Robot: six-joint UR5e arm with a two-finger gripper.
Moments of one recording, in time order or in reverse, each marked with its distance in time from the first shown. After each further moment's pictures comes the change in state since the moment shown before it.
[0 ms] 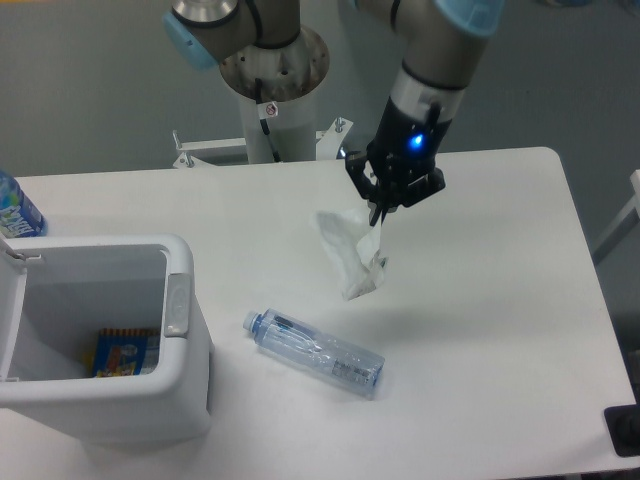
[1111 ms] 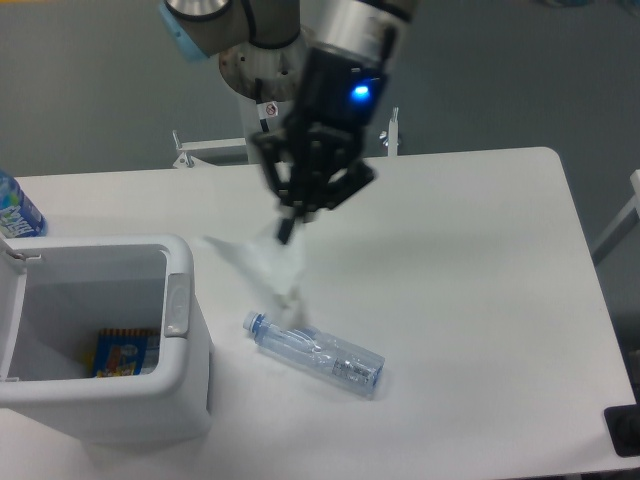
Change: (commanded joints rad) arm -0.288 -0.003 0.055 0.267 -0.123 -0.430
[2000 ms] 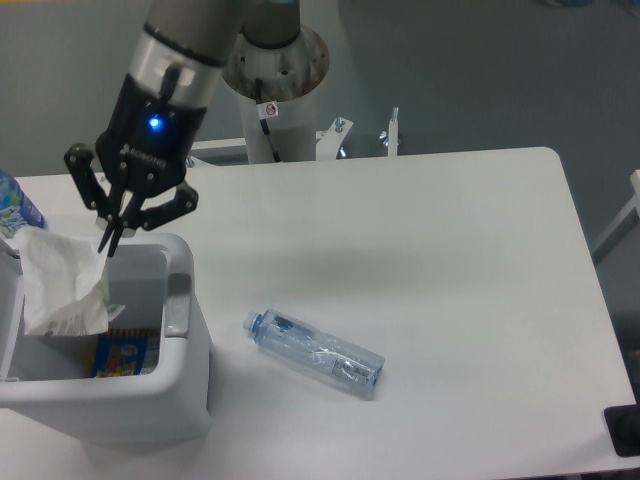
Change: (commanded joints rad) arm -0.233 -0.064 -0.020 0.002 0.204 0.244
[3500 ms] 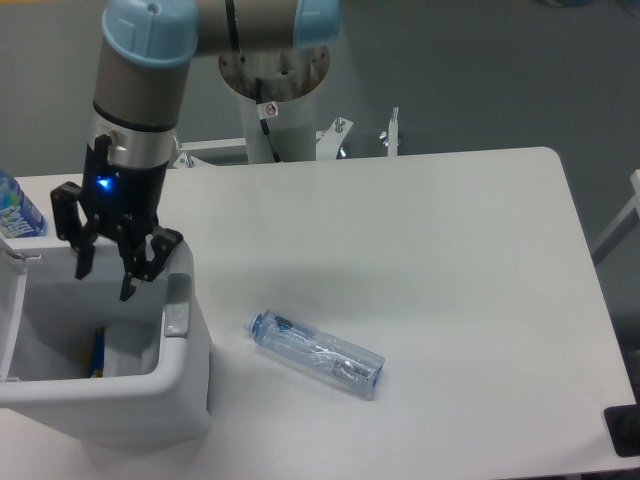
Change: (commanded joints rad) arm -0.051 -0.049 0.055 -0.003 0.083 0.068
